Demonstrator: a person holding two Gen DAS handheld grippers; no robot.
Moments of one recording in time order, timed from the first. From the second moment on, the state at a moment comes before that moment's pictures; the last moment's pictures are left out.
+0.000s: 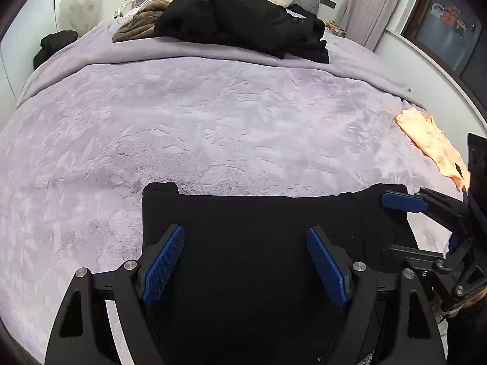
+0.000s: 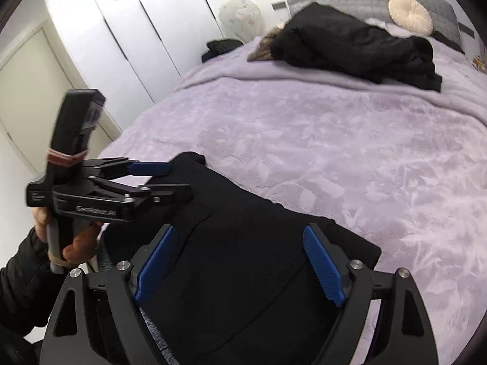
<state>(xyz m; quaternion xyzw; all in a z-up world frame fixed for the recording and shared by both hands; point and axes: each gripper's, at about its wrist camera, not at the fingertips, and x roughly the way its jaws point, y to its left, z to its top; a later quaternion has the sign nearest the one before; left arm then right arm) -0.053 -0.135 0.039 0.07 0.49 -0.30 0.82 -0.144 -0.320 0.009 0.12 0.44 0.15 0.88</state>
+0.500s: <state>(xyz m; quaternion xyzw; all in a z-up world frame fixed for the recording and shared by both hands) -0.094 -0.137 0.056 0.14 0.43 -0.25 0.86 -0.187 -0.268 0.034 -0.03 0.42 0.09 0.90</state>
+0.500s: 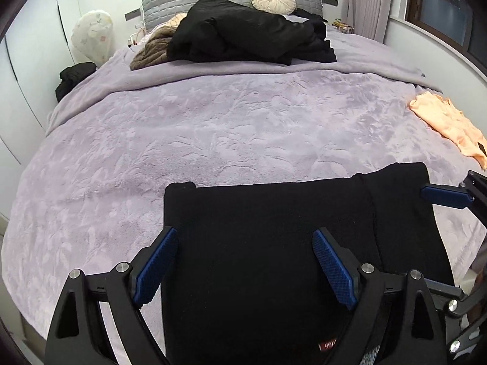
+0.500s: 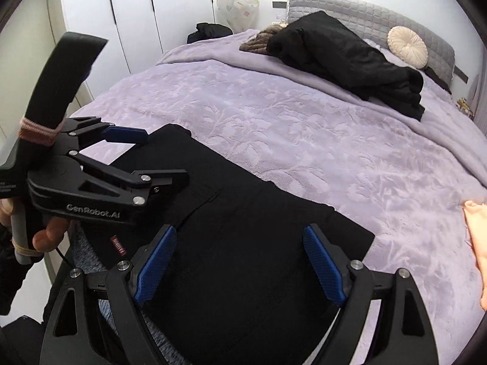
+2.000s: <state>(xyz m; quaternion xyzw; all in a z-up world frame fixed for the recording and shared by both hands) -0.145 -0.005 0.016 0.09 0.49 -0.22 0.84 -0.235 -0.237 -0.002 -0.10 0.44 0.10 0.89</state>
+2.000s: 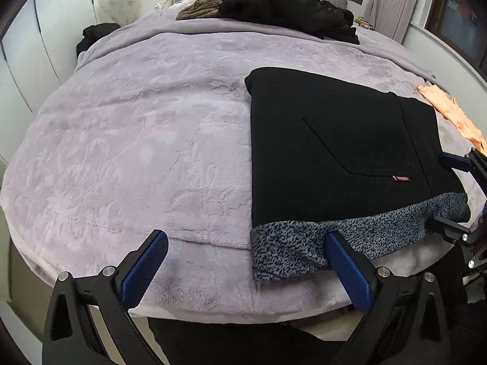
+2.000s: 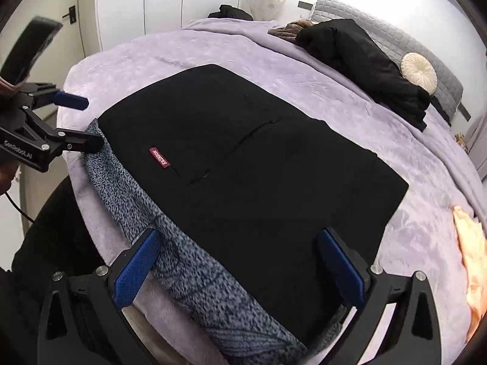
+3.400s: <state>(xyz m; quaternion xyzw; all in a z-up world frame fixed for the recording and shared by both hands) -0.098 -0.107 0.023 0.00 0.53 -0.38 0.76 -0.193 -0.349 -0.023 0.26 0.42 0.21 0.85</state>
